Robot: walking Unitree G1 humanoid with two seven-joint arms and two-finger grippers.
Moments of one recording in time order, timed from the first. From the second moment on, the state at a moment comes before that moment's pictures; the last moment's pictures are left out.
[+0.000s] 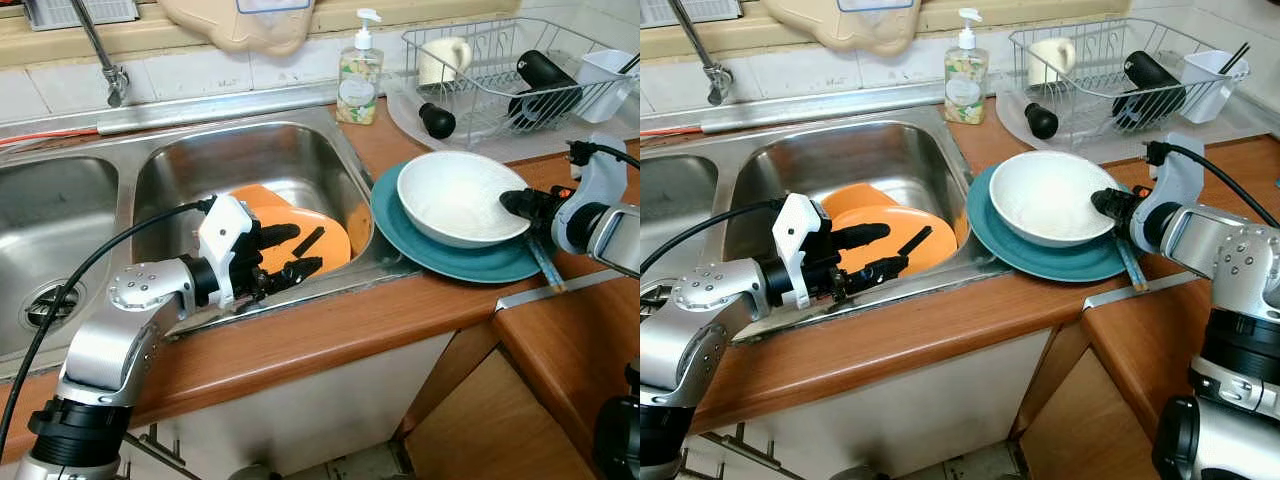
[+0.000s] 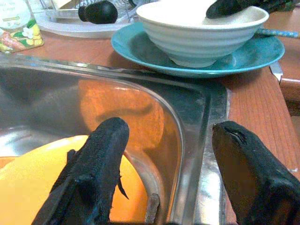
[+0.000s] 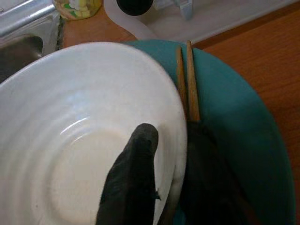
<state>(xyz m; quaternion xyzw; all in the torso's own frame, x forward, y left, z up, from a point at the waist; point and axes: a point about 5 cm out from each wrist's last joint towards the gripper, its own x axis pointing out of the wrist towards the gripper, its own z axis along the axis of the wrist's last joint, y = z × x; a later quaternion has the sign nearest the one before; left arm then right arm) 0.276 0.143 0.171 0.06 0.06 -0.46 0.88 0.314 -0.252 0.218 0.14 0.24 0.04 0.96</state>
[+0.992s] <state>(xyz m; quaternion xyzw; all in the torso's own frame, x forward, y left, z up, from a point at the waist) 0.297 0.125 0.193 -0.07 -0.01 -0.42 0.90 0.311 -0.240 0.268 0.11 0.02 0.14 0.98</state>
